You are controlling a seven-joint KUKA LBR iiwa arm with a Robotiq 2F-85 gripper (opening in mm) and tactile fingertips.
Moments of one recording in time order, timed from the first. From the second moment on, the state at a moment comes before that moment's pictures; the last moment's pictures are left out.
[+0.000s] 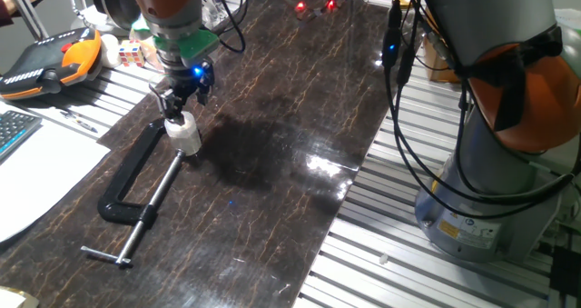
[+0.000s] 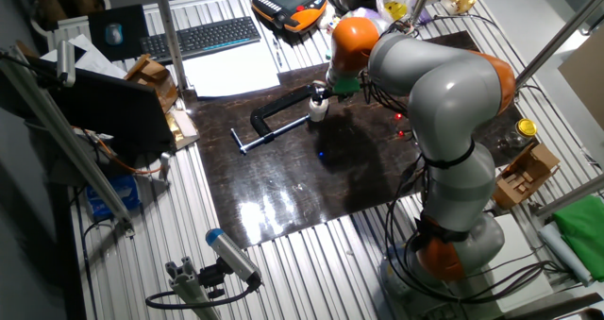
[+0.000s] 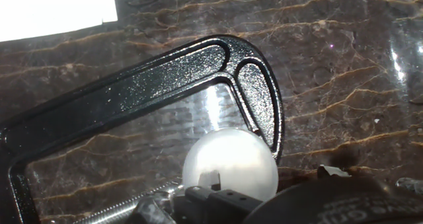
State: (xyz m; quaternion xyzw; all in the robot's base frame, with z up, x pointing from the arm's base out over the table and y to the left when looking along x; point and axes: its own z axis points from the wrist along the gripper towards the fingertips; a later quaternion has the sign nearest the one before) arm 0.620 0.061 0.098 0.07 1.00 0.00 0.07
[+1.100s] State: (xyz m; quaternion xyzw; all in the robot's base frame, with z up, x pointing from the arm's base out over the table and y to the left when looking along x) arm 0.621 0.092 0.117 0.00 1.00 -0.01 0.06
